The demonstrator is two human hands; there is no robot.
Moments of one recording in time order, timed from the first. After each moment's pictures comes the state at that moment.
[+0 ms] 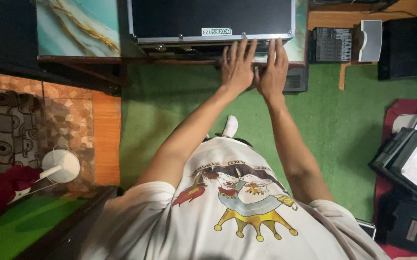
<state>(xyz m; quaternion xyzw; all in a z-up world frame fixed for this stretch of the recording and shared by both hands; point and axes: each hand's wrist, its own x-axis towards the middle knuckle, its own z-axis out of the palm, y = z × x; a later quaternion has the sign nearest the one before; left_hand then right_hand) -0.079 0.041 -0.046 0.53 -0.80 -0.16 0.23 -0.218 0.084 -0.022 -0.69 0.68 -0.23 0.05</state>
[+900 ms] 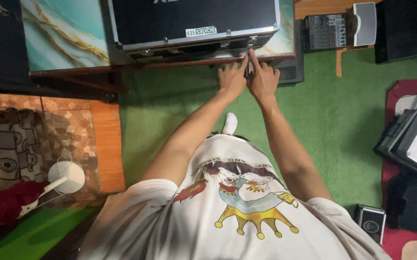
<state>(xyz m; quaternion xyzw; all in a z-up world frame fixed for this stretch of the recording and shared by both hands) -0.104 0.066 -0.088 0.53 -0.80 -0.28 0.02 -0.220 0.109 -0.038 -0.65 0.75 -0.08 0.05</state>
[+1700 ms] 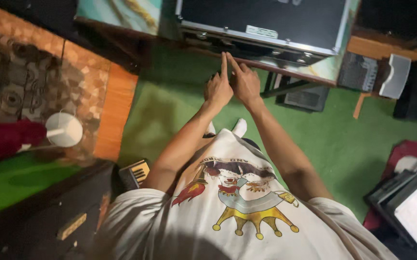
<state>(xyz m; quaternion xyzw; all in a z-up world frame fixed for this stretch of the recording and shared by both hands) 0.072 0.091 -0.045 0.69 -0.65 -0.27 0.13 -0.054 0.066 -0.027 -0.77 0.58 -0.15 0.21</state>
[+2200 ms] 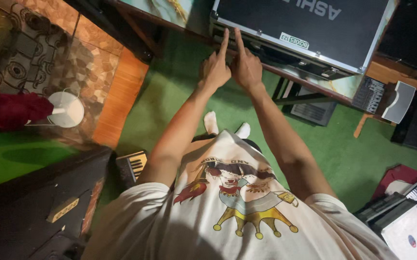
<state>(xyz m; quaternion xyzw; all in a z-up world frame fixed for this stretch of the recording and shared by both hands) 0.177 0.045 -0.038 0.69 -0.65 -0.28 0.15 0.027 0.016 -0.038 -0.81 0.52 -0.20 0.20</state>
